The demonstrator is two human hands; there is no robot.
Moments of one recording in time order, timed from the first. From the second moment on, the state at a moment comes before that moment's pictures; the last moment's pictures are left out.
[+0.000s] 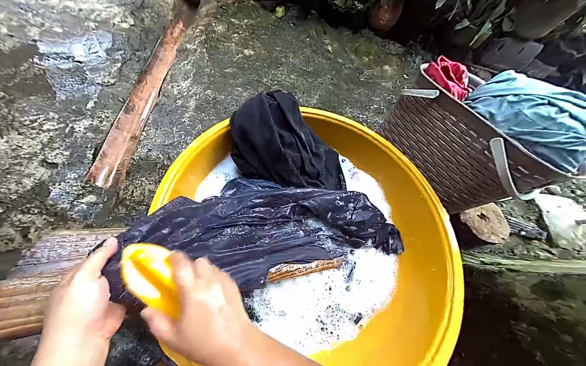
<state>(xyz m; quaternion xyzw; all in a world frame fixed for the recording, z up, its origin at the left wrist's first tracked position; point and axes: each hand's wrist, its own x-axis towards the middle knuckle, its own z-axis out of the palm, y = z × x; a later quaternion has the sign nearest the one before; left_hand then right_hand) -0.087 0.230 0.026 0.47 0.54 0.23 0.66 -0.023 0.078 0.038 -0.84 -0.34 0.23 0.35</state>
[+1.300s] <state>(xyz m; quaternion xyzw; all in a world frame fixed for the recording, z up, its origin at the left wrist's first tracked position) -0.060 0.227 0.035 0.44 0.12 -0.06 0.89 0.161 -0.163 0.030 -0.76 -0.16 0.55 0.32</state>
